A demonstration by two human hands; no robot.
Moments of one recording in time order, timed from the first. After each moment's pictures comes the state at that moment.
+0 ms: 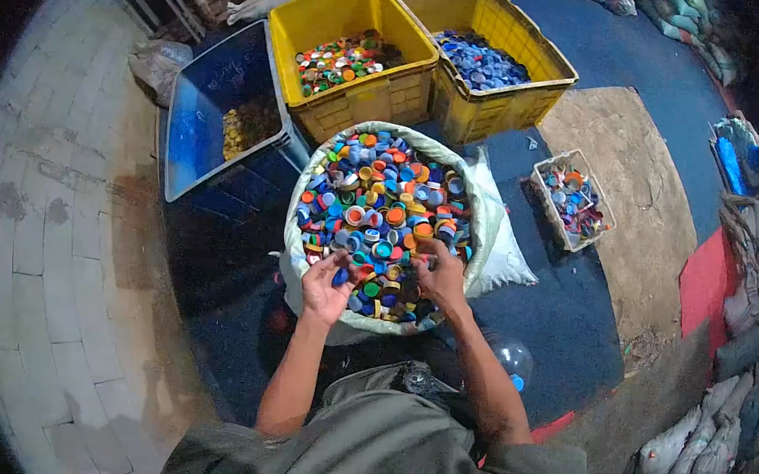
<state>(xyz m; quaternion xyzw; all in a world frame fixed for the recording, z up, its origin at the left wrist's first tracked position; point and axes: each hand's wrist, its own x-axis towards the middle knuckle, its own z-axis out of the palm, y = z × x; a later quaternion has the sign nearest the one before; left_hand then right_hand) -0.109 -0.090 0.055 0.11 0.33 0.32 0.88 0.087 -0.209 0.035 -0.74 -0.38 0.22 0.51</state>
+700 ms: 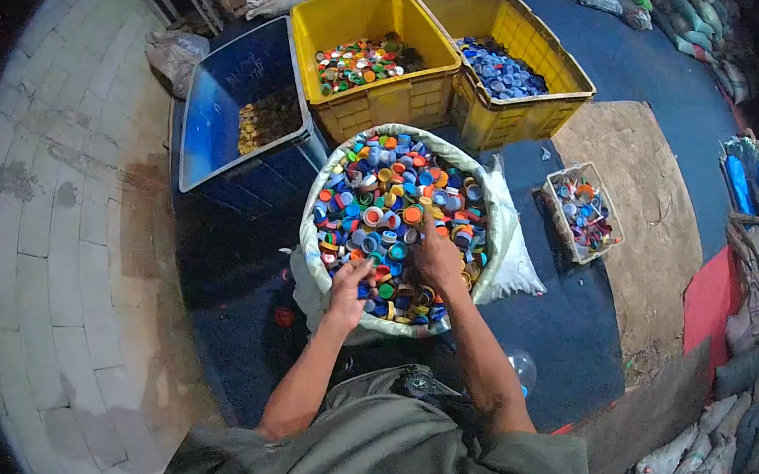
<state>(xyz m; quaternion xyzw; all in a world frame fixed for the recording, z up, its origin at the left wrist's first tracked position) -0.101 -0.104 0.048 0.31 0.43 0.28 0.80 0.089 -0.153 0.038 -0.79 -0.50 0.16 0.30</state>
